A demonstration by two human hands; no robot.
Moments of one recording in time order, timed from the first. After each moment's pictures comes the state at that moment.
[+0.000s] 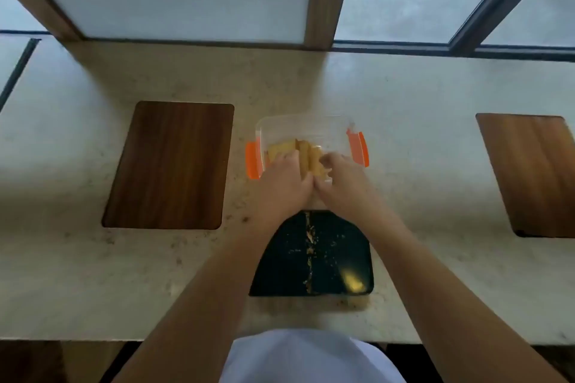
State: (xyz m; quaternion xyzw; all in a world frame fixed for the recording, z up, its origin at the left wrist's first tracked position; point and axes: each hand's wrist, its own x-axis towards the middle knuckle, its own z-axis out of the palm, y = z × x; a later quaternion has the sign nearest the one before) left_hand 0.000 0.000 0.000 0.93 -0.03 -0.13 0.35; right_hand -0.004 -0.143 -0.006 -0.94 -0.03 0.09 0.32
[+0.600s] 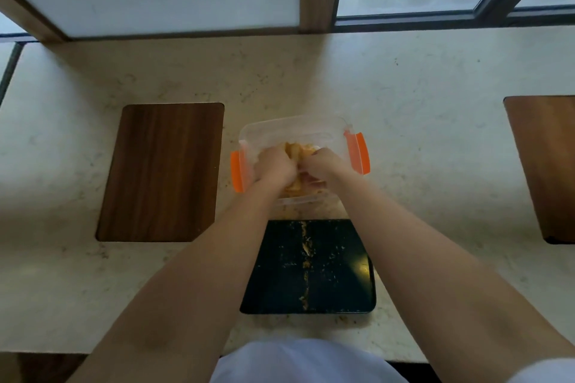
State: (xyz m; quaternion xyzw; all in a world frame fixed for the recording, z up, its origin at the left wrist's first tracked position) left_hand 0.096 -0.027 -0.077 0.93 0.15 -0.24 0.24; right_hand 0.103 -0.139 -0.083 -0.77 0.23 0.36 0.48
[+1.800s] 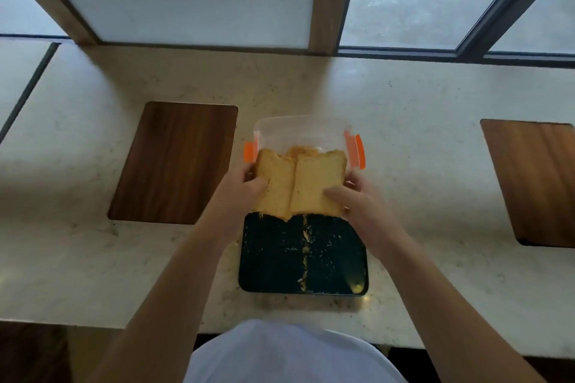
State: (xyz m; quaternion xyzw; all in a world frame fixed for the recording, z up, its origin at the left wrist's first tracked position) left_hand -0.038 0.046 0.023 0.74 0.18 -0.18 0.62; right_hand -0.047 -0.176 0.024 -0.66 0.15 0.24 0.70
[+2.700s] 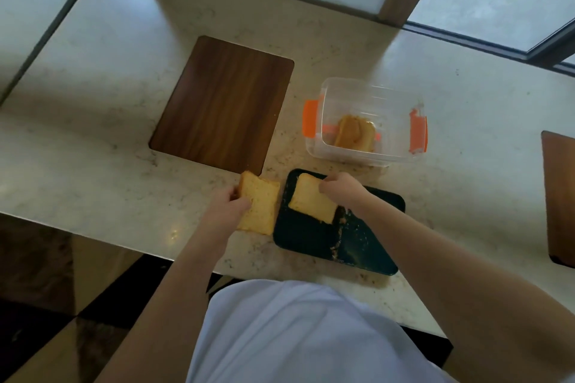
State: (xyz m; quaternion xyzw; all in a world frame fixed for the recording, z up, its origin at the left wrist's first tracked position) left_hand -0.150 0.145 -0.060 0.65 0.38 -0.21 0.62; right_hand -0.026 -0.077 -0.097 -0.85 0.11 0.42 0.29
